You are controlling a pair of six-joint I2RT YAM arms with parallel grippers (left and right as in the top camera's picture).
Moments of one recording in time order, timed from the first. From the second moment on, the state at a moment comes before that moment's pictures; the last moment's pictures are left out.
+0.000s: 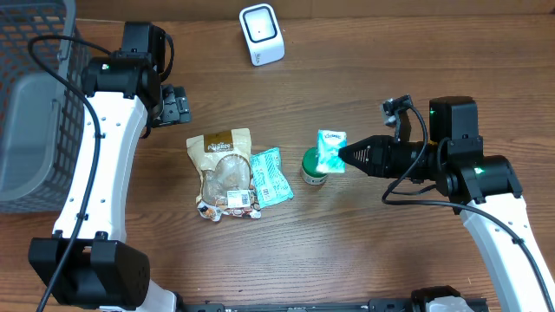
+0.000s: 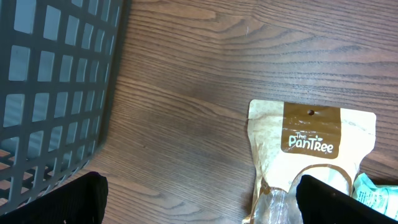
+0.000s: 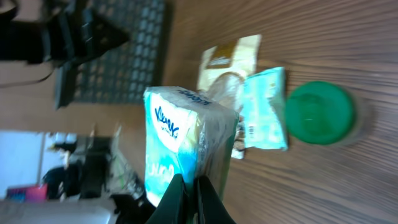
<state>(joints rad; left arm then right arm) -0.06 1.72 1.70 -1.27 -0.28 -0.30 0.12 1.21 1.05 -0.77 -0.87 0.34</state>
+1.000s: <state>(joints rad) -0.06 1.72 1.70 -1.27 -0.28 -0.30 0.12 1.21 1.05 -0.73 -1.14 0.21</state>
